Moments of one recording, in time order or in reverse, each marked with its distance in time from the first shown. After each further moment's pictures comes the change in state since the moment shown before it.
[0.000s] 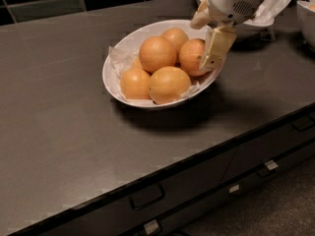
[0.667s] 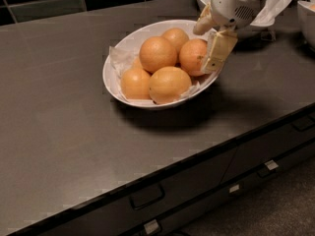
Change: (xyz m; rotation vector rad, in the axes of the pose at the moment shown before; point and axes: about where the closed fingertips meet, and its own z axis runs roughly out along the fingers) arm 0.012 -0.001 0.011 -0.023 -0.009 0.030
